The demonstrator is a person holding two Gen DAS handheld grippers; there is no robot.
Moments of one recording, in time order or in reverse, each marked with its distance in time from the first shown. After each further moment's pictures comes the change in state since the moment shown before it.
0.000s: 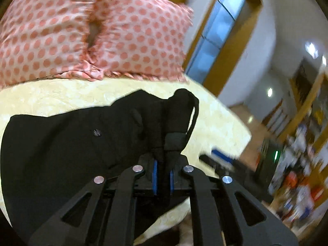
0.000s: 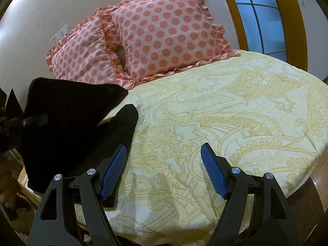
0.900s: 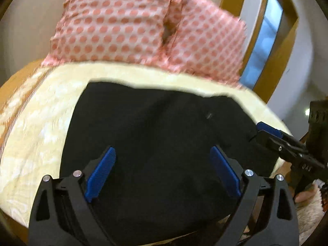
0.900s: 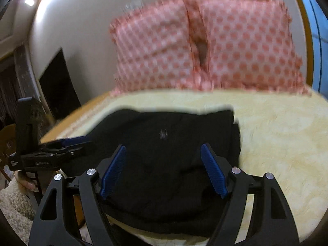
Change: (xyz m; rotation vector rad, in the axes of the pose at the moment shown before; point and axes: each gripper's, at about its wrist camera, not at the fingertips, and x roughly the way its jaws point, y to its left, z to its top) left arm -0.060 0.098 -0.077 -0.181 -0.081 0.316; right arm 0.031 0.116 0.006 -0.289 0.139 0.255
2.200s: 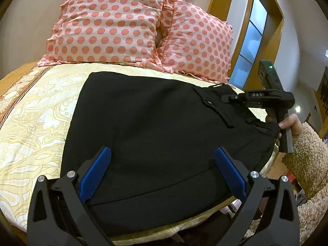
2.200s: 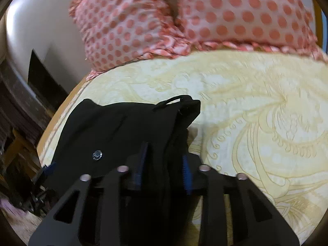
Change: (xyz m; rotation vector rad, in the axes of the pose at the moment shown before) left arm -0.003 0.023 -0.036 0.056 -0.106 -0.087; right arm 0.077 -0.085 0.062 0.078 0.210 0.072
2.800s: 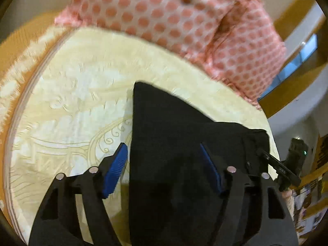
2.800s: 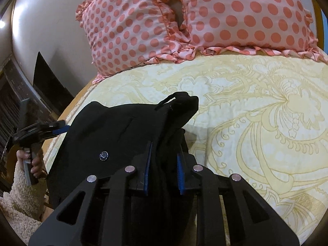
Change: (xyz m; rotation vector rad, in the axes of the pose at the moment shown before) left arm 0.060 0.116 0.111 -0.378 0.322 0.020; right arm 0.000 -0.008 -0.004 0.048 -0.016 0.037
